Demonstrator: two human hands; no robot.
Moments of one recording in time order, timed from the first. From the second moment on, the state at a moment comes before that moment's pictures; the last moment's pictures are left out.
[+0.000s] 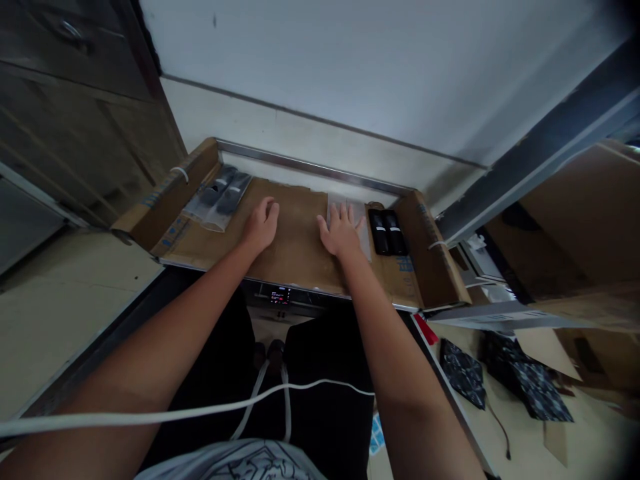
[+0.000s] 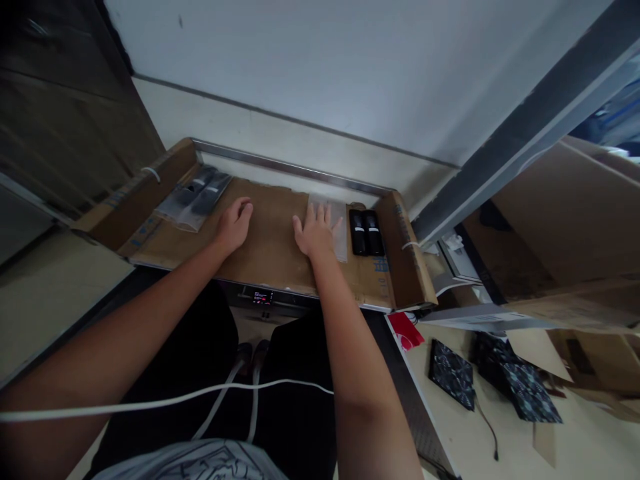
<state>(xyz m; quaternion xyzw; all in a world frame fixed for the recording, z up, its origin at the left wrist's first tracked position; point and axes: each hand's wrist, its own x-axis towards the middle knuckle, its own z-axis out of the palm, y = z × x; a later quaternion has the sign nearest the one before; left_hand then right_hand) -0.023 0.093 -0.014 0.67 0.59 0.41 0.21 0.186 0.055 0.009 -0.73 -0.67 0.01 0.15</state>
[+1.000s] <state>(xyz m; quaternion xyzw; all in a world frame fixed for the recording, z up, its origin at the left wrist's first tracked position) -0.027 0.074 0.008 0.69 0.68 0.21 0.12 0.148 -0.005 -0.003 -0.58 -0.76 0.01 0.27</state>
